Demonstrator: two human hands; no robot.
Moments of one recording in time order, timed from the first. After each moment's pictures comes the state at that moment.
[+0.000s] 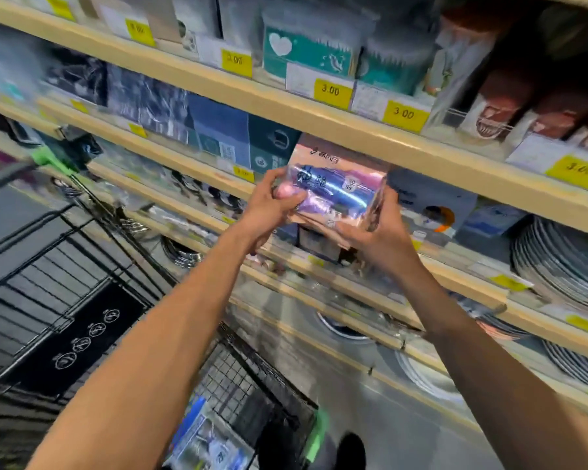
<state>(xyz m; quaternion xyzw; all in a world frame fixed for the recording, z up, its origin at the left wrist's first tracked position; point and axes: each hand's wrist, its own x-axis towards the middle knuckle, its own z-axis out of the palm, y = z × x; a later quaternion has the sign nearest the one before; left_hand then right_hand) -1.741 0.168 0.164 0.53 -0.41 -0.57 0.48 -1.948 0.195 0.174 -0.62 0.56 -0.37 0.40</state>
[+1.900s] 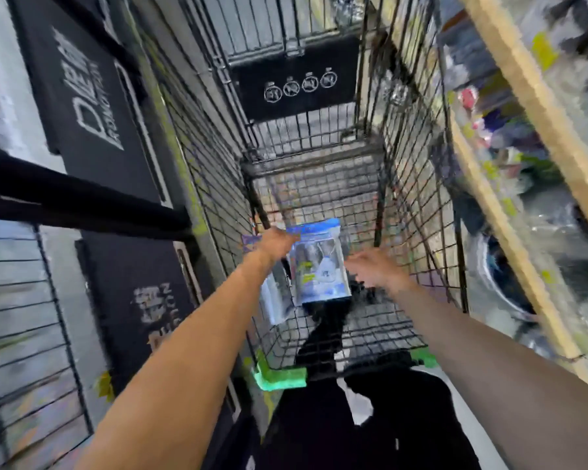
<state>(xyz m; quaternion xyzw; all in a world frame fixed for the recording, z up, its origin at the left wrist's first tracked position) -1.552 0.519 -0.144 0.84 -0.06 -0.50 0.21 -1.723 0.384 -0.155 -0.63 0.46 0.28 0.56</state>
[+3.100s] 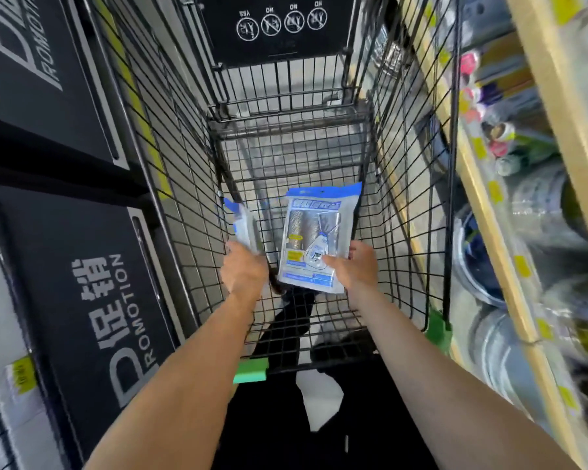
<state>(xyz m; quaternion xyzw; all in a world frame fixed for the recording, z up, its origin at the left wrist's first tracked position) -1.637 0.569 -0.203 0.92 0.10 -0.36 0.12 -1.756 0.425 -0.196 -0.59 0.61 0.11 0.52</state>
